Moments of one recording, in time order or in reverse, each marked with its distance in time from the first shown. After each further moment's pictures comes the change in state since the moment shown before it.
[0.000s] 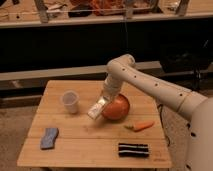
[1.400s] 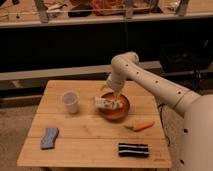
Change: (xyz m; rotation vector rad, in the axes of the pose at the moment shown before) arm 0.028 0.002 0.003 -0.004 -0.025 0.039
